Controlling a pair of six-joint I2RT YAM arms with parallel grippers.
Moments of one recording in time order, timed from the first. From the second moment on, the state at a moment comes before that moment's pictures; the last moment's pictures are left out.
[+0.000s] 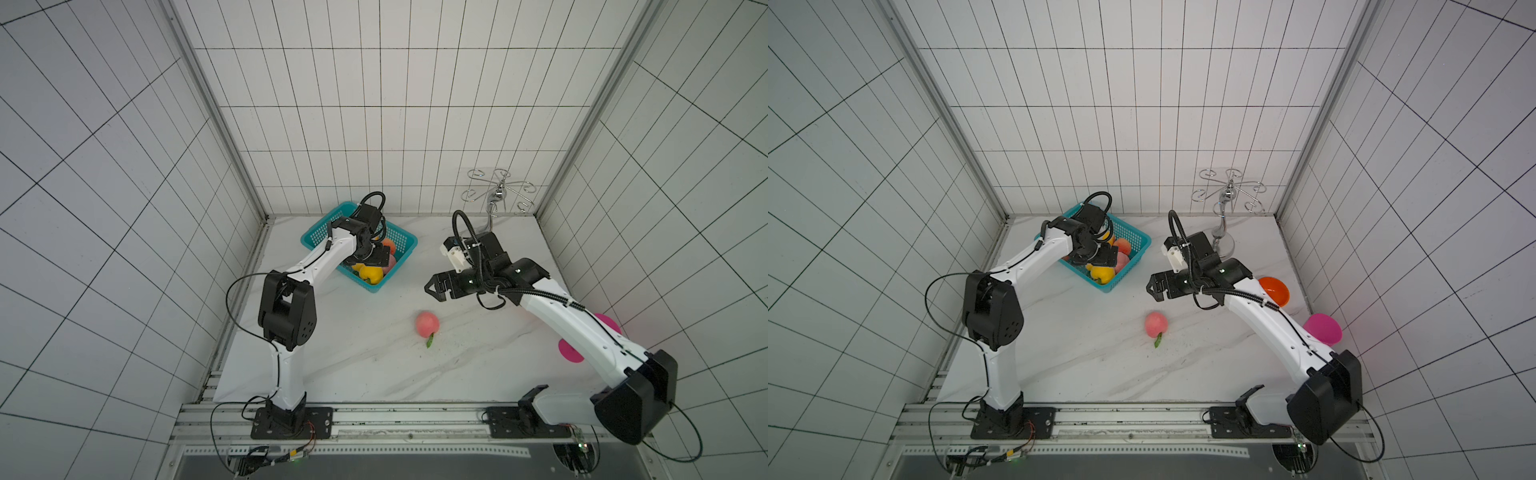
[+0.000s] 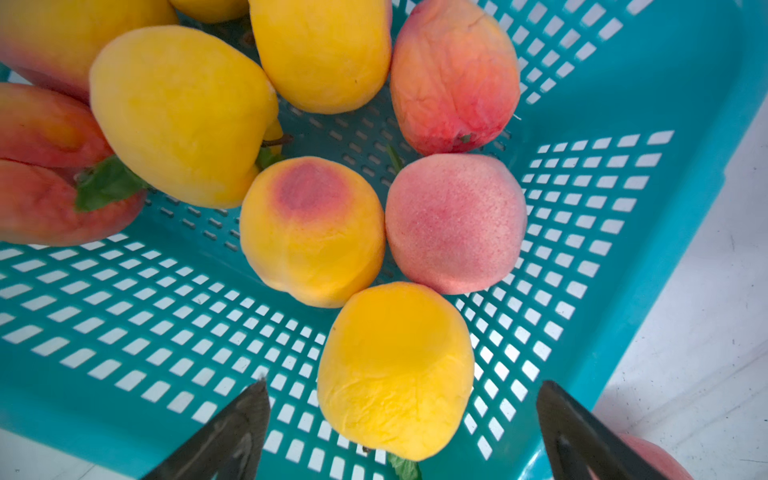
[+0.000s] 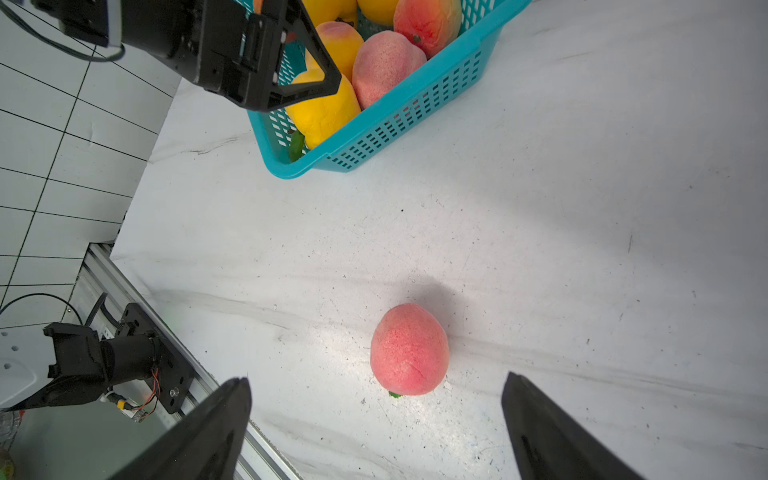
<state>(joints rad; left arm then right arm) -0.43 1.98 1.79 -1.01 0.00 -0.32 0.54 1.34 1.23 -0.78 -0.29 0.23</state>
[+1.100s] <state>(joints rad) -0.54 1.53 1.28 -0.87 0.27 -0.58 0.54 1.53 1.04 -0.67 -0.37 0.26</state>
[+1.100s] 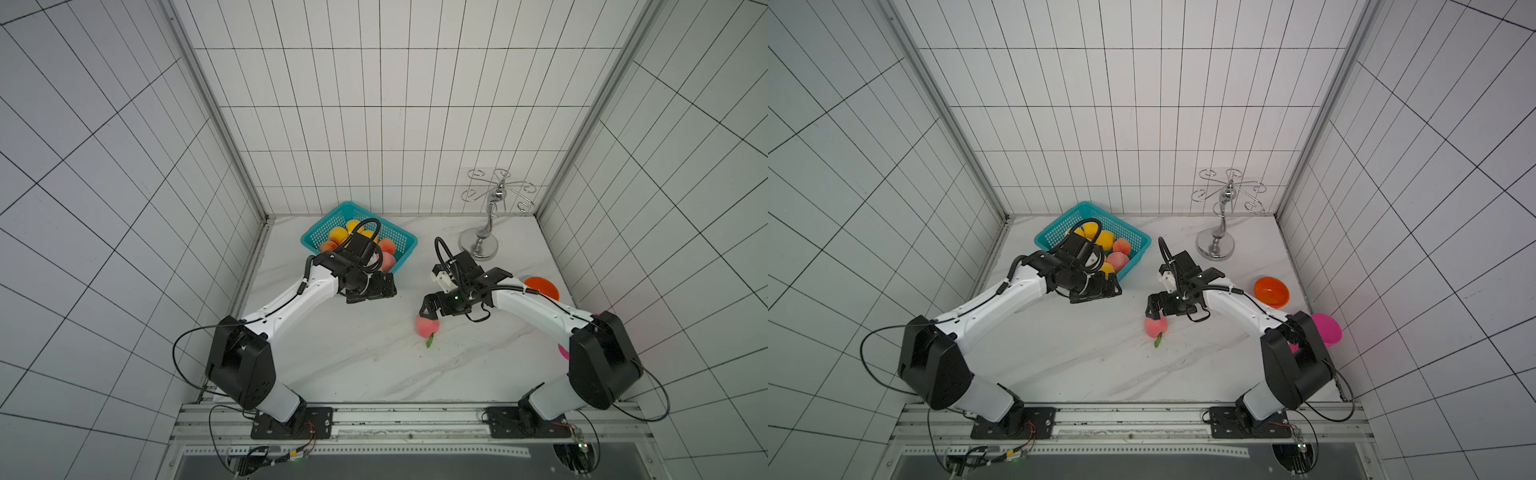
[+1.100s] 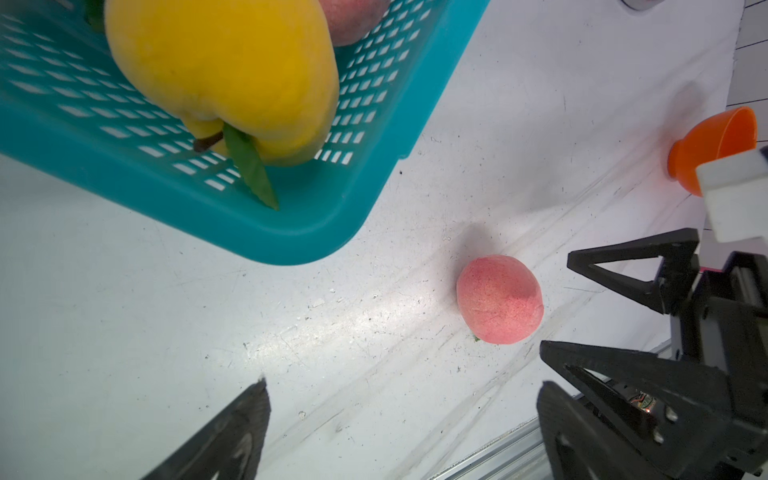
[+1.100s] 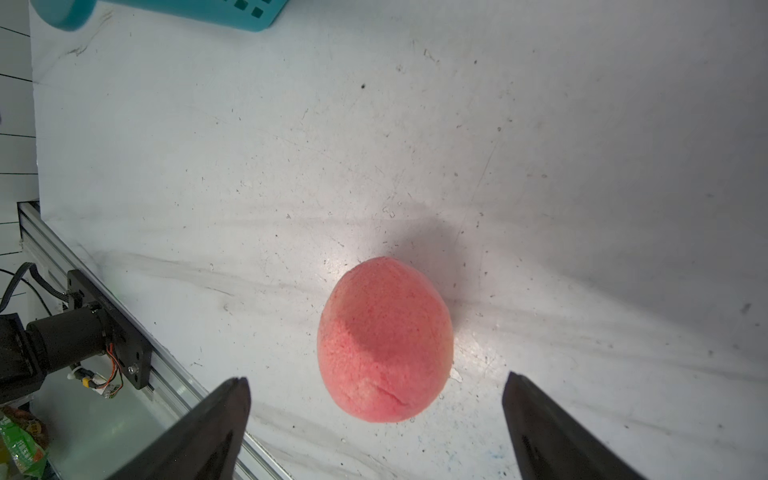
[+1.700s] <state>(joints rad) -0.54 1.51 1.23 -0.82 0.31 -0.62 0.58 1.62 0.97 -0.57 -0.39 0.27</state>
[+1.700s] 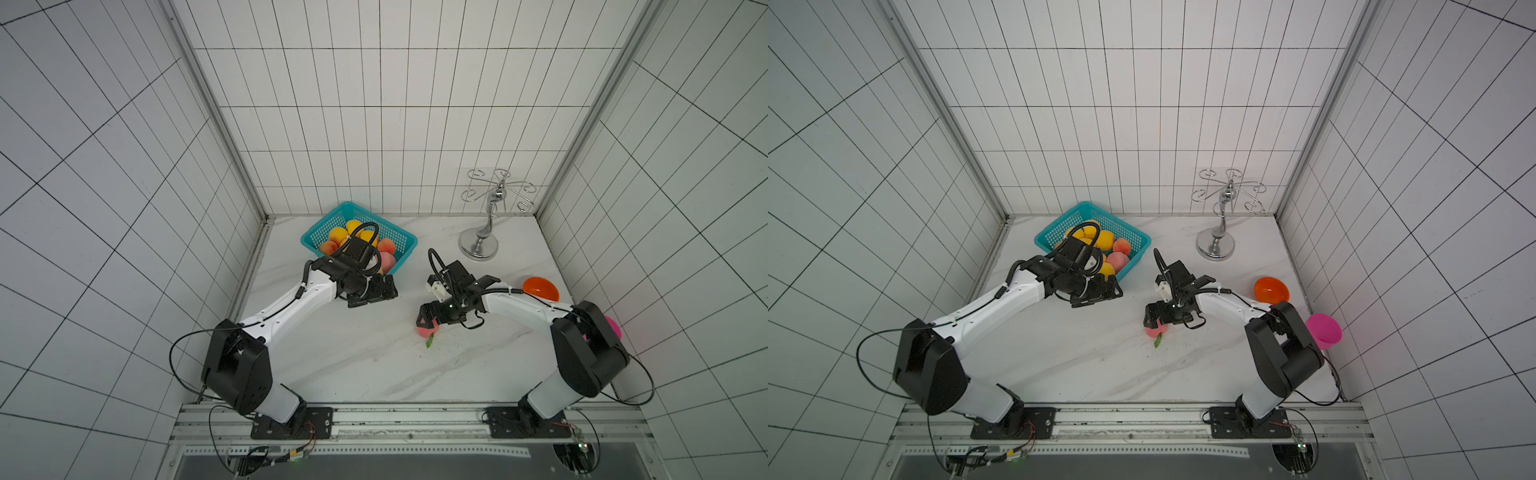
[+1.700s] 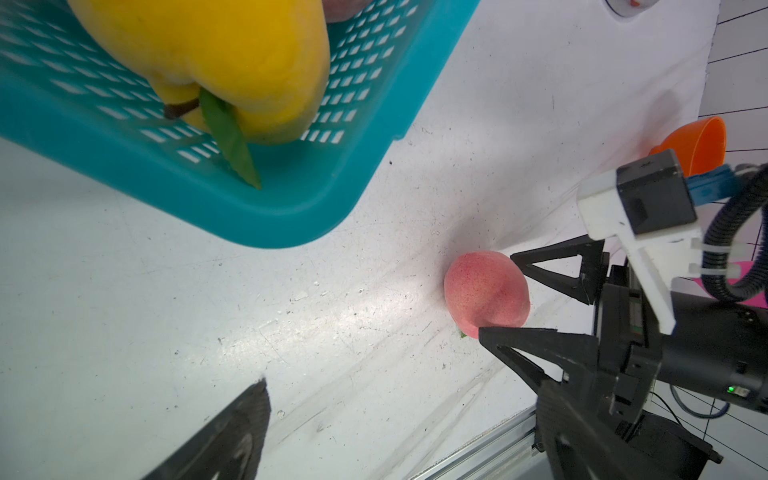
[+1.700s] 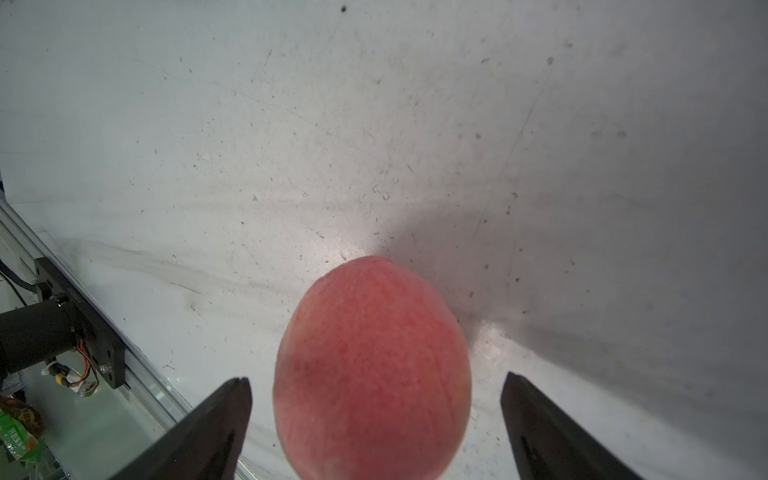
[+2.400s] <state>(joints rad) -0.54 1.51 1.23 -0.80 0.32 -0.64 0.59 1.64 0.97 -0.56 -0.40 0.25</state>
